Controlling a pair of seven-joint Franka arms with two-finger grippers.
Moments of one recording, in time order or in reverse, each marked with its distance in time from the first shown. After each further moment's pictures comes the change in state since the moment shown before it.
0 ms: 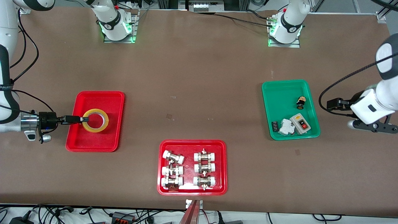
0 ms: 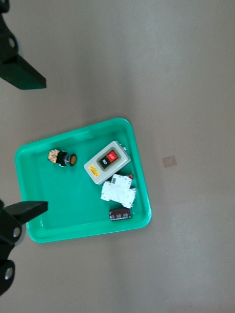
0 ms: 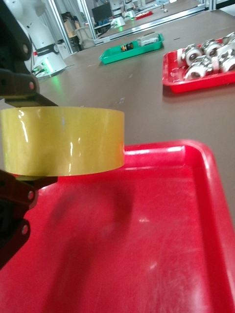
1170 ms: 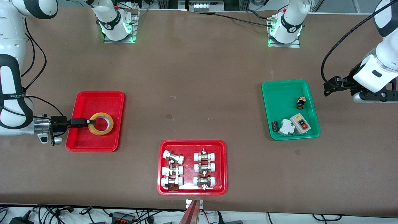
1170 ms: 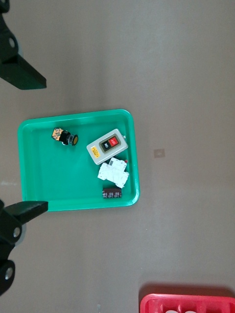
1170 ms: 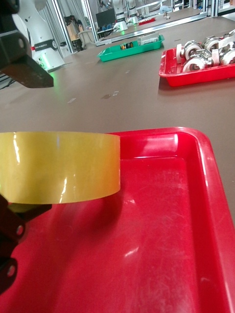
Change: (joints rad) left arm -0.009 -0.202 -0.052 -0.119 -0.005 0.036 -0.189; right arm 0.009 0.063 0.021 0.006 0.024 0.071 -0.062
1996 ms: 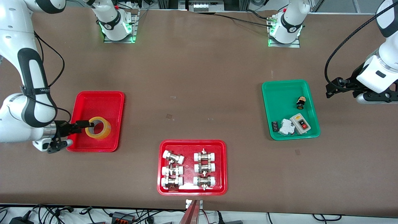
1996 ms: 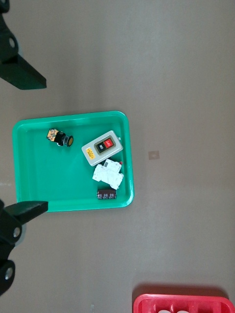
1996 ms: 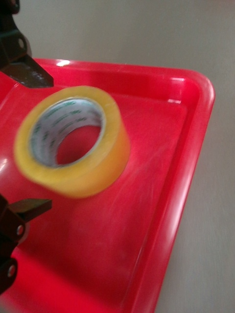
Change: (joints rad) left arm 0.009 0.000 -0.001 -0.001 -0.002 0.021 0.001; right arm 0.120 -0.086 0.006 0.037 -0.483 0.155 0.079
